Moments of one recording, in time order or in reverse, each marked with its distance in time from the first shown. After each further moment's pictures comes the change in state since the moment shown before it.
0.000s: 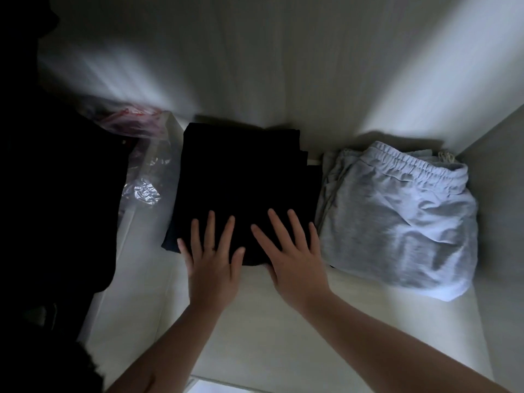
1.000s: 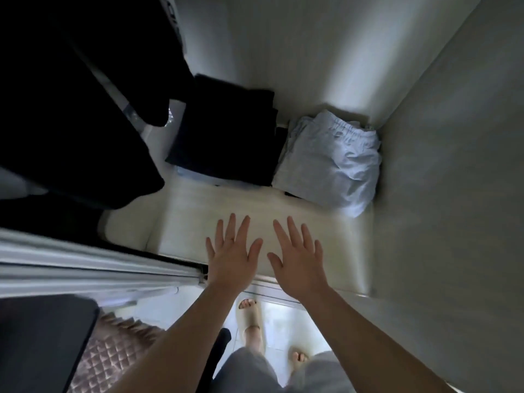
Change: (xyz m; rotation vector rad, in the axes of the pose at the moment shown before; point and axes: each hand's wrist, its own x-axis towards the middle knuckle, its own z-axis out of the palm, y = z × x) left_hand -0.192 0.118 -0.071 -0.253 -0.381 -0.178; right_hand -0.213 -0.025 -0.086 0.125 -0.347 0.314
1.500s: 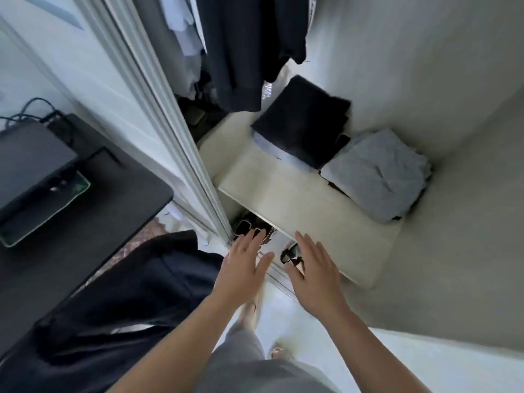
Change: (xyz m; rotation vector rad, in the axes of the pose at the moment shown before) left_hand -0.221 0.019 0.043 -0.383 0.201 -0.156; right_hand -0.165 0.041 0.001 0.124 -0.062 -0.338
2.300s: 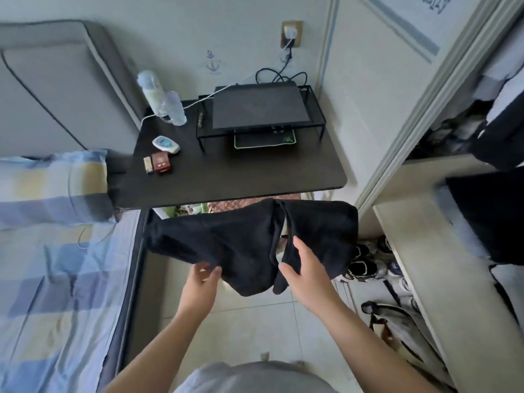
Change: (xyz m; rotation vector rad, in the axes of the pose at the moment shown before) left_hand -0.312 -0.140 -0.028 -0.850 0.935 -1.011; right_hand -0.099 -0.177 0.112 0.069 -0.572 -0.505
